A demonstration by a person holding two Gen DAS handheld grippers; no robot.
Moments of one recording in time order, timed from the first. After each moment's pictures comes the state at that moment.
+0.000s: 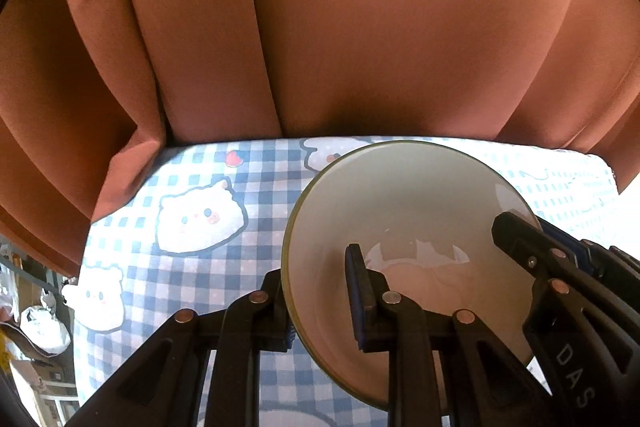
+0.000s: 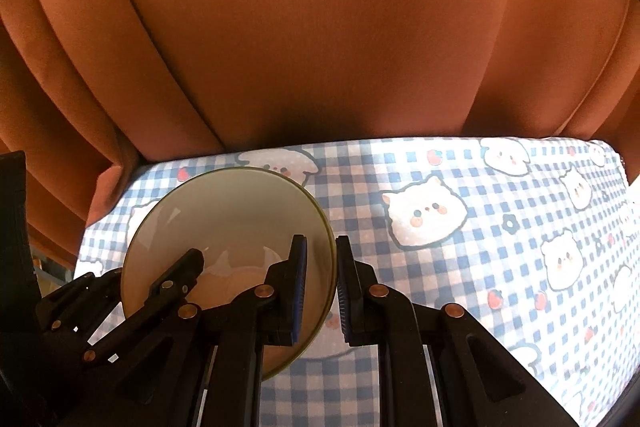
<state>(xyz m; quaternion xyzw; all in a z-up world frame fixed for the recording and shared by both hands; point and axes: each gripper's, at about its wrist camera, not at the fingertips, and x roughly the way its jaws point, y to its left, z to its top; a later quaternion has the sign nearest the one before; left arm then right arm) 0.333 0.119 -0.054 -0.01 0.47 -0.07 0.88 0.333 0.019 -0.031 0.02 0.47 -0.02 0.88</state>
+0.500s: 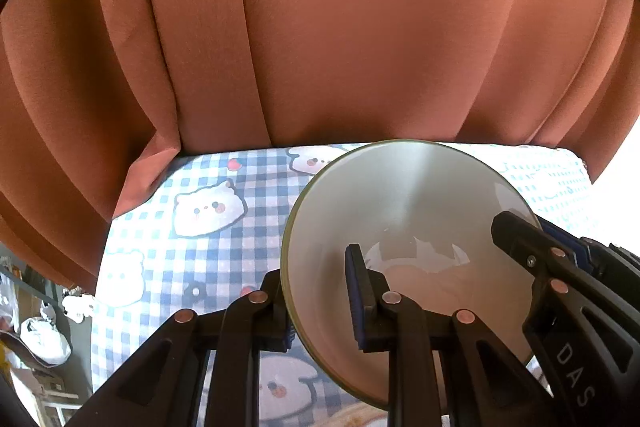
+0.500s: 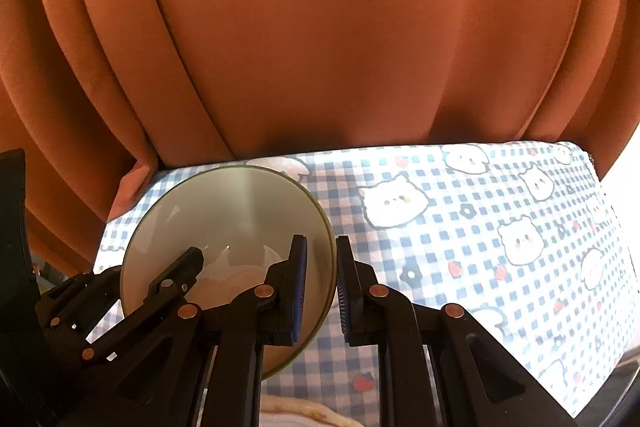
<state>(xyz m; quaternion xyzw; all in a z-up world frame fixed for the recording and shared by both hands) 0.263 0.112 -0.009 0.00 0.44 -0.09 0.89 0.263 0.024 0.018 0.01 0.44 -0.04 0.90</state>
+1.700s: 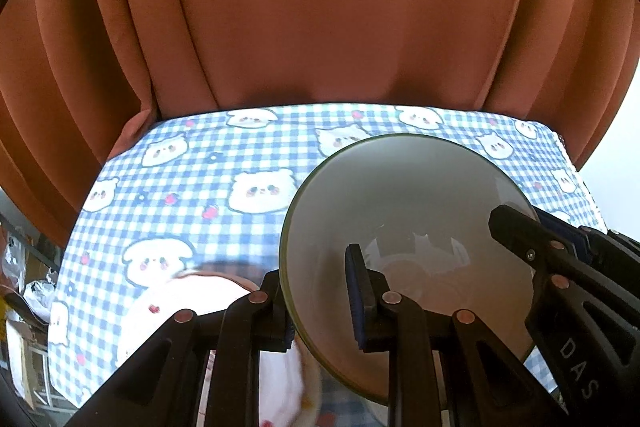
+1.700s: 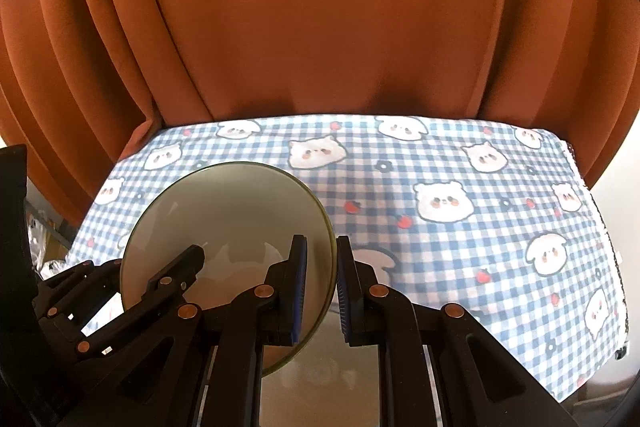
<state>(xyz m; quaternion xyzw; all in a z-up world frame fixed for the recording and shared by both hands) 0.135 -0.034 -0.006 0.00 0.43 -0.05 0.90 0.128 -0.132 0.037 -0.01 0.43 0.03 0.90</state>
